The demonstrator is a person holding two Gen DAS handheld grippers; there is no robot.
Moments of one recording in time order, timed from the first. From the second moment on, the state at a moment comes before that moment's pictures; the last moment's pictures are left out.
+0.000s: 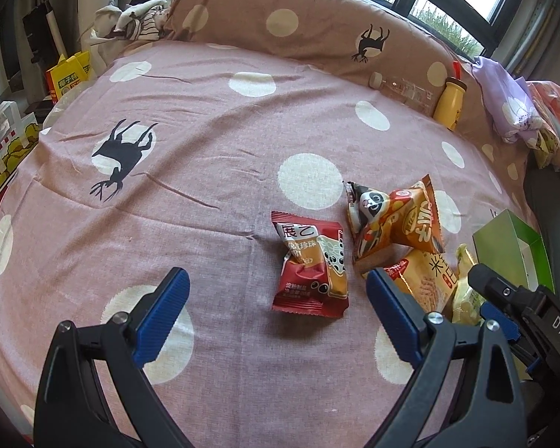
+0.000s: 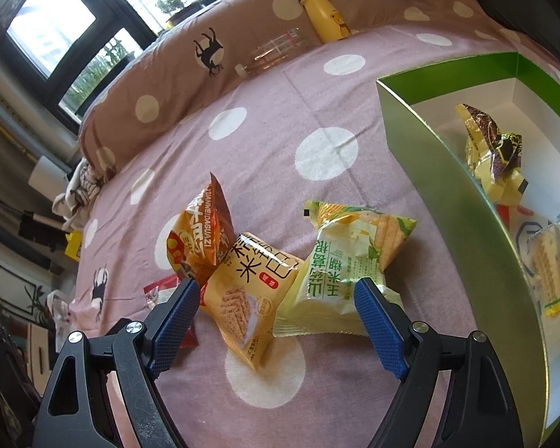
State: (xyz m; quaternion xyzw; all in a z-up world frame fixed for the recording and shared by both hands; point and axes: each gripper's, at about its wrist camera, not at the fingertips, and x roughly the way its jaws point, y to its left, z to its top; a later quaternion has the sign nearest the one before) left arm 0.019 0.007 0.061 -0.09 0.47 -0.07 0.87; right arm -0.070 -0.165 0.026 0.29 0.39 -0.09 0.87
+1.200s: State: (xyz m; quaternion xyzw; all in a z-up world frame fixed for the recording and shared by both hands) left arm 0.009 -0.035 0.057 -0.05 0.48 -0.13 0.87; right arm -0.072 -0.206 -0.002 0.36 0.43 -0.11 0.82
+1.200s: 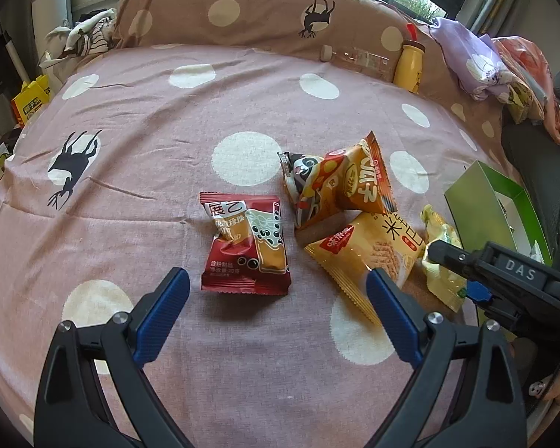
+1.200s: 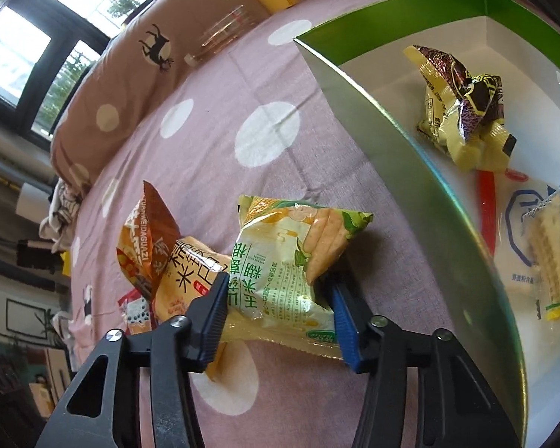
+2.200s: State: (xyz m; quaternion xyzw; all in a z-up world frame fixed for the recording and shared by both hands) left arm 0.014 -0.003 0.060 -0.09 0.50 -0.13 0.85; right arm -0.068 -0.148 0.019 0.31 0.44 0.04 0.84
